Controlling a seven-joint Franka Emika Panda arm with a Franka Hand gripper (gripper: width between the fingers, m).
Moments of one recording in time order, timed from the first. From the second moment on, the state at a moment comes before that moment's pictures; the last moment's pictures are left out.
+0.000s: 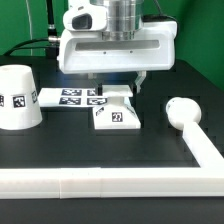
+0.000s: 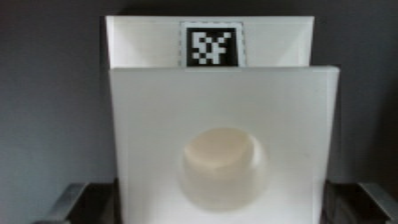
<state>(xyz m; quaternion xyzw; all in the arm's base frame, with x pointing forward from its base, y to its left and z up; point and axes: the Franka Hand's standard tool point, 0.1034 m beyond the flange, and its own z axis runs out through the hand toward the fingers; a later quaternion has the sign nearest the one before) 0.455 0.029 0.055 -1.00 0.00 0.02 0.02</state>
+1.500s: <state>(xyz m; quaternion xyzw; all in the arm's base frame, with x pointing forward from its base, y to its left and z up) 0.628 0.085 0.059 -1.00 -0.01 -0.04 0.04</state>
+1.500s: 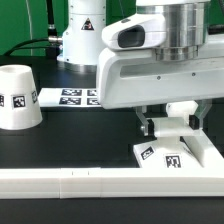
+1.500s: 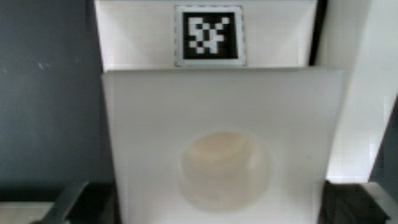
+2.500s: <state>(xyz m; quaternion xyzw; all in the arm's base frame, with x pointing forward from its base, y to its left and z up) 0.621 0.083 0.064 -1.00 -0.01 -0.04 0.04</state>
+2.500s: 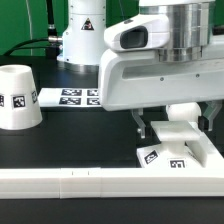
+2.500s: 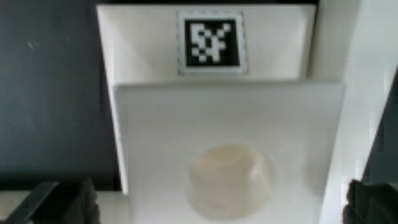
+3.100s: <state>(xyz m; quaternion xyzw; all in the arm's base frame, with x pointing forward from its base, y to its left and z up) 0.543 0.128 0.093 -1.00 0.06 0.00 0.04</state>
